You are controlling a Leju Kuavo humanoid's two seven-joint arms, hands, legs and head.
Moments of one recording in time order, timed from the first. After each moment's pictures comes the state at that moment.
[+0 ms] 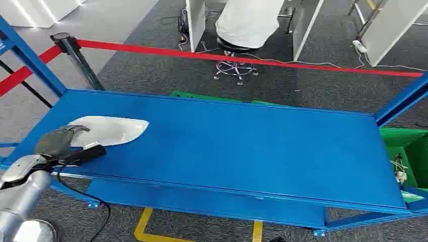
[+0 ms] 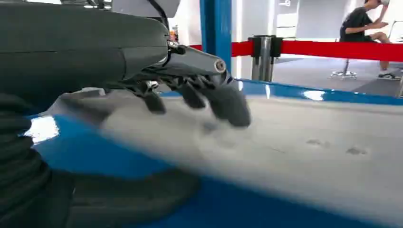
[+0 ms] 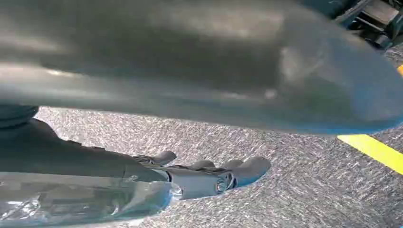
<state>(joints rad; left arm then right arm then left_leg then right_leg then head) -0.31 0.28 0.03 -0.89 -0.98 0.19 -0.21 -0.04 0.13 -0.45 -0.20 0.93 -0.05 -0.06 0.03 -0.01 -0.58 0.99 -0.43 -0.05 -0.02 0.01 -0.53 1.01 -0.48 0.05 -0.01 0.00</state>
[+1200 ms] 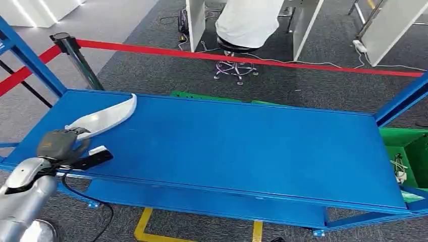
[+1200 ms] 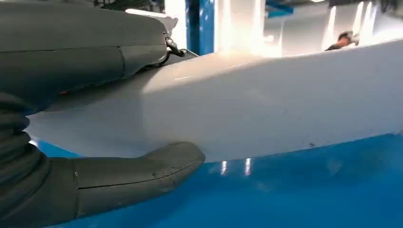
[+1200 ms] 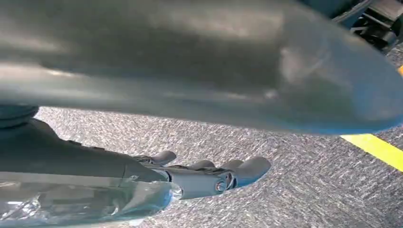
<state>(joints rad) -0.22 0.26 0.02 -1.06 -1.02 0.29 -0.21 -0.04 0.13 -0.49 -0.20 0.97 -0.05 -0.06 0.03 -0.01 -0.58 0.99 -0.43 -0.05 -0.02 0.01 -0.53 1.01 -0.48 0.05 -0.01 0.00</state>
